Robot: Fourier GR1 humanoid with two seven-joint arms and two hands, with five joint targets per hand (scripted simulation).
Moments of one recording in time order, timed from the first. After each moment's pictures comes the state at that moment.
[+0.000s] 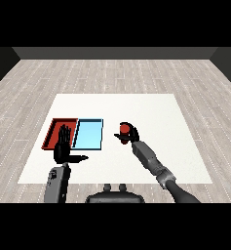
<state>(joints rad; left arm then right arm) 0.02 0.03 0.06 -1.65 0.13 -0.10 -0.45 -0.76 0.00 0.30 -0.39 -0.58 -0.17 -0.56</state>
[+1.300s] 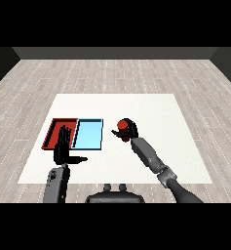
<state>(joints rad) 0.03 0.04 0.06 -1.65 0.14 -0.12 -0.45 -0.79 -0.02 0.36 -0.50 -0.54 -0.33 -0.55</state>
